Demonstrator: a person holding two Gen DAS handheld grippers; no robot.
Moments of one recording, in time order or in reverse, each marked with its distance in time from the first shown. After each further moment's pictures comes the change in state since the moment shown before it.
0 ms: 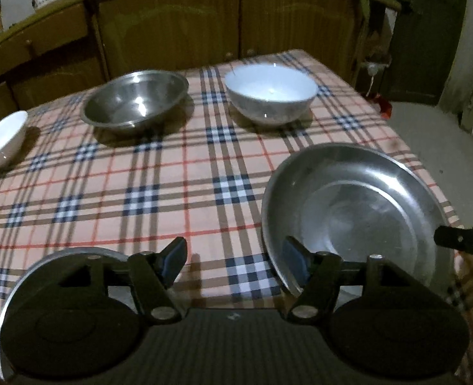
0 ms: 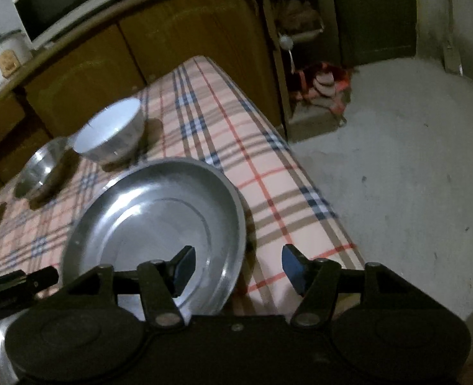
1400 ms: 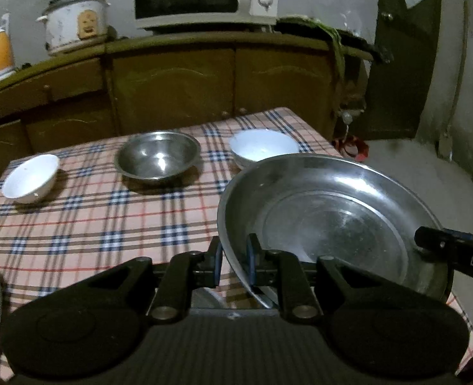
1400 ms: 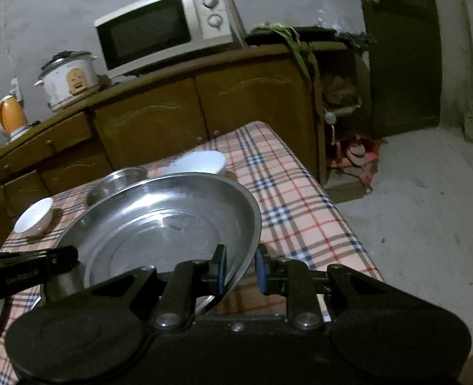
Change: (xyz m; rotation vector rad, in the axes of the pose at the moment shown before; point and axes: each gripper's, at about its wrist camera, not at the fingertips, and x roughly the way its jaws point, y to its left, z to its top) left arm -0.103 0.029 -0.010 0.015 -0.199 -0.045; right arm -0.110 0.068 -0.033 -0.134 -0.252 0.106
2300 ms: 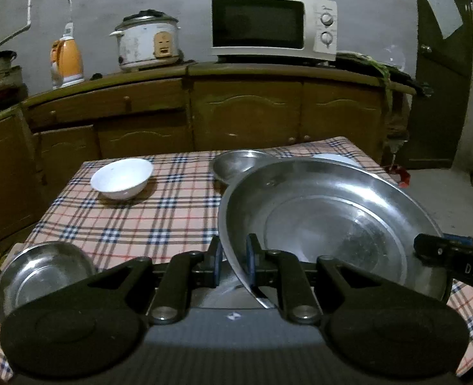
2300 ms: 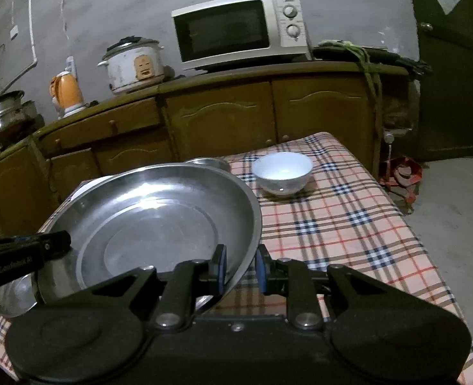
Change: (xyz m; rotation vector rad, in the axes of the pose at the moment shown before) left arm -0.076 0.075 -0.033 -0.061 -0.100 0.156; right arm -0.033 0.106 -0.030 -0.124 -0.022 0.123
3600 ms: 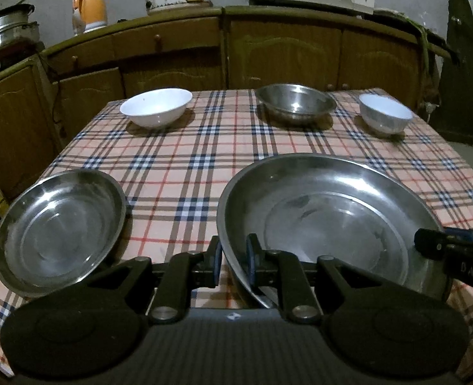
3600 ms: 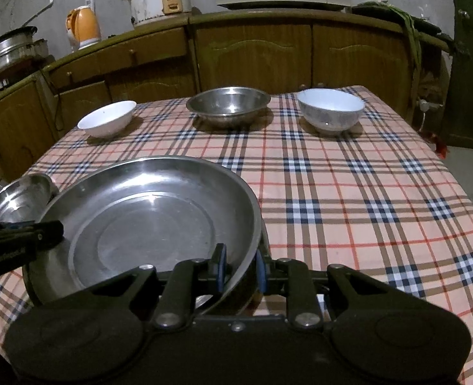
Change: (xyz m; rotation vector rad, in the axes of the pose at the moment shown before) left arm 0.040 0.047 -0.063 -0.025 0.152 0.071; right arm 0.067 0.052 -0.063 -0.100 0.163 0.010
